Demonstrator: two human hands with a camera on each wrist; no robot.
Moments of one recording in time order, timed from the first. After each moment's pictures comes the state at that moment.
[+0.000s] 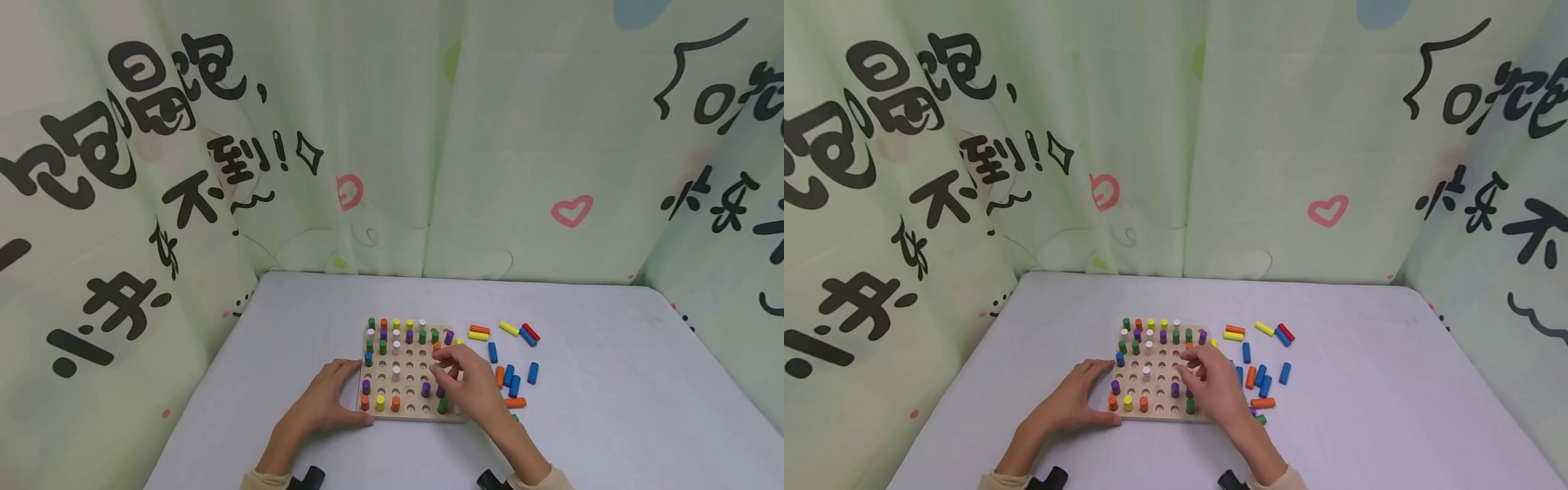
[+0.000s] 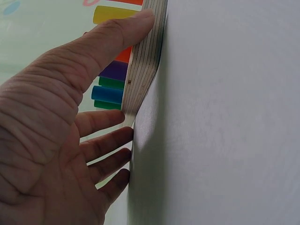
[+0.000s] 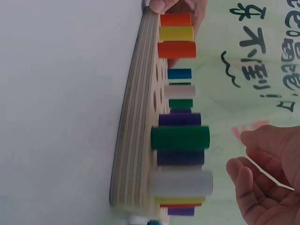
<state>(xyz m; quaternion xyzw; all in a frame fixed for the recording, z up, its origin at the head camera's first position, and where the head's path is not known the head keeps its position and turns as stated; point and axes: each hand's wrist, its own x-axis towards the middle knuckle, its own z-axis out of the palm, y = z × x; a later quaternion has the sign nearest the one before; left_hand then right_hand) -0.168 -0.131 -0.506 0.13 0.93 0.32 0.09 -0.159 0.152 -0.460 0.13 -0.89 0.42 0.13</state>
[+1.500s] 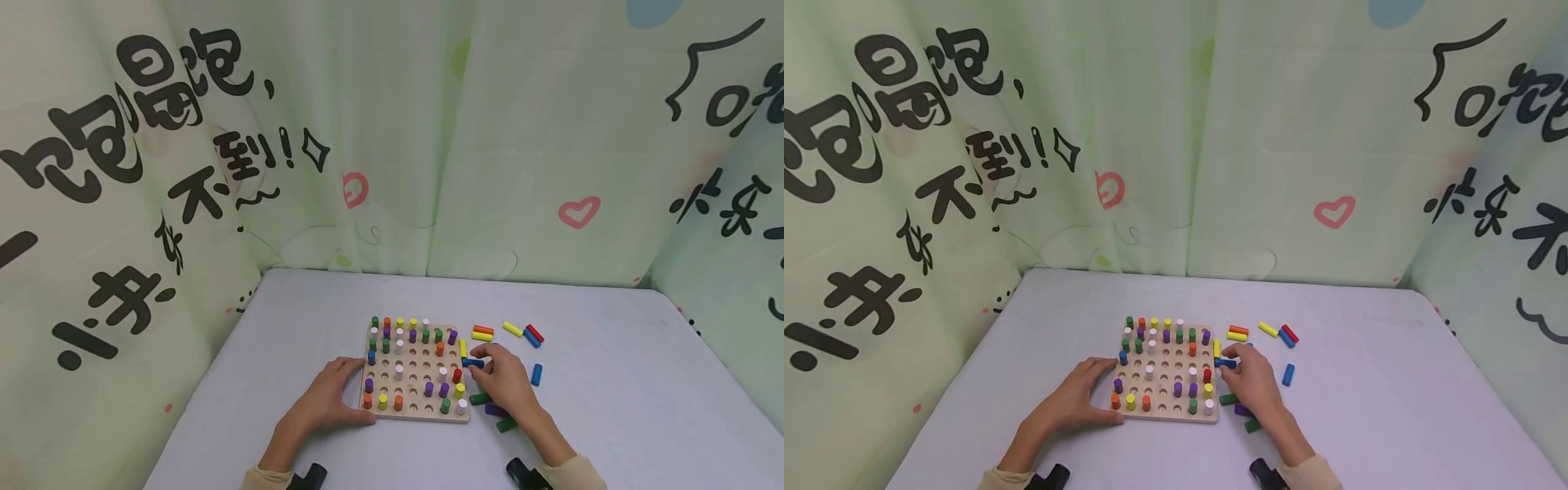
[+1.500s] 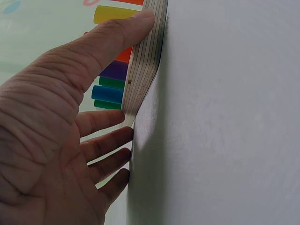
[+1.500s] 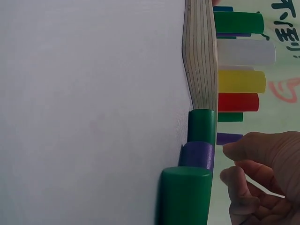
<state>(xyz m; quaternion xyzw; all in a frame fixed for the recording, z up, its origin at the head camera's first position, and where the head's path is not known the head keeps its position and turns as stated) -0.168 -0.130 -0.505 0.12 0.93 0.32 0.09 -0.188 0.206 -0.482 0.03 -0.94 0.34 0.03</state>
